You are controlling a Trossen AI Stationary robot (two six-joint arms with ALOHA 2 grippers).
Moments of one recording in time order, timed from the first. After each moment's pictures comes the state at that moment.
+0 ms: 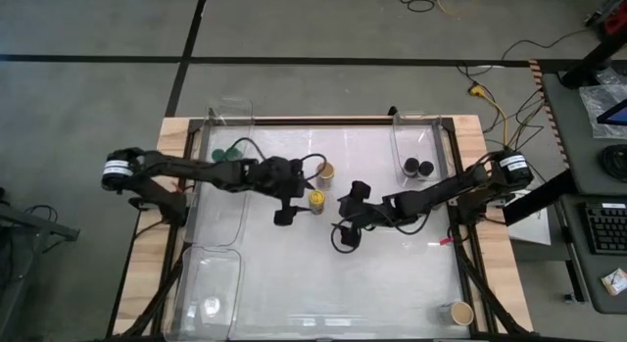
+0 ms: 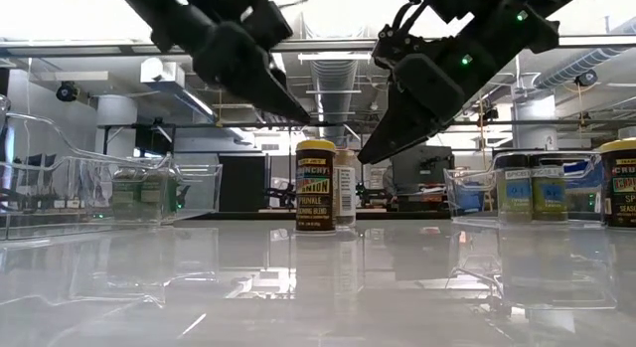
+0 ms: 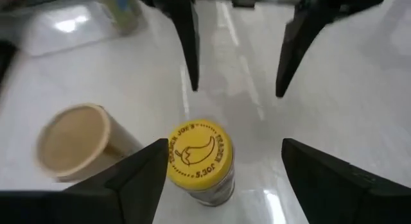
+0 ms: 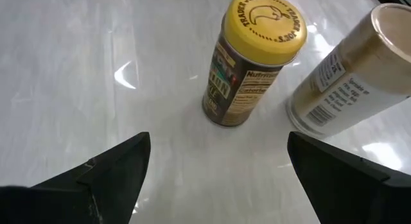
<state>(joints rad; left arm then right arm) 0.09 1.49 0.91 -0.07 0.13 0.25 0.18 1.63 0.84 0.02 0.38 0.21</state>
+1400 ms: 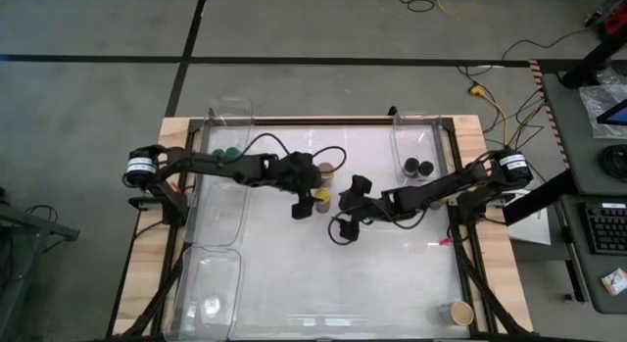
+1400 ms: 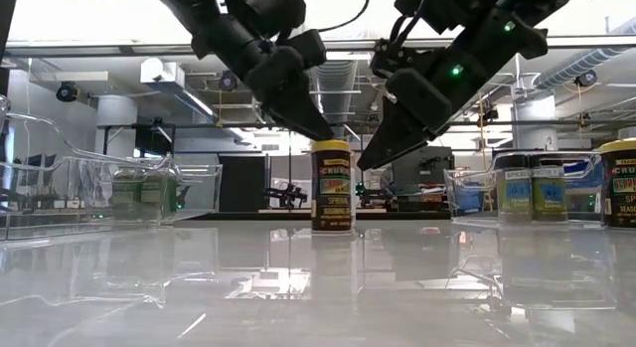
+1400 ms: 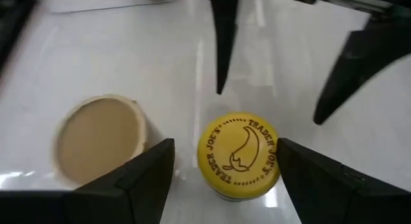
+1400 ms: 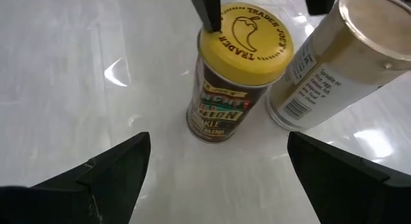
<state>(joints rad) 0.12 1.68 1.10 -0.17 0.03 0.14 0.14 1.63 0.84 0.00 0.38 0.22</state>
